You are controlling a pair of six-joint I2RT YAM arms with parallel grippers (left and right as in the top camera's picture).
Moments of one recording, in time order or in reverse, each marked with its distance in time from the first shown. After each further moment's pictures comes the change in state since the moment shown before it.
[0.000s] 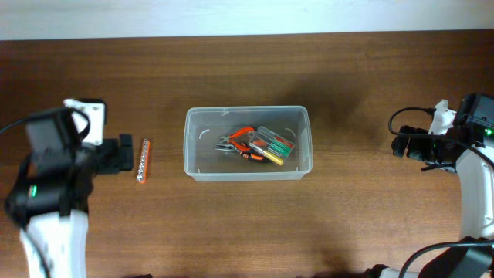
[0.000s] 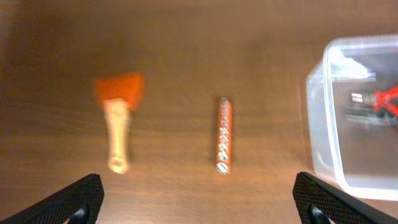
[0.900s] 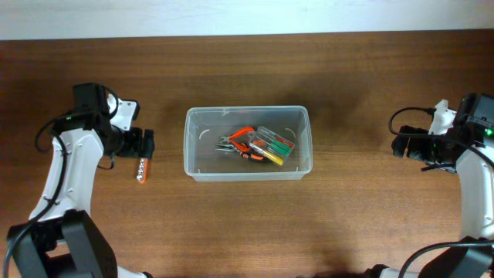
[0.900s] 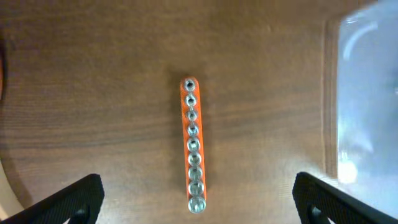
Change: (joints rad) left arm 0.000 0.510 0.000 0.130 0.117 0.046; right arm 0.000 0.000 0.000 0.000 0.000 -0.001
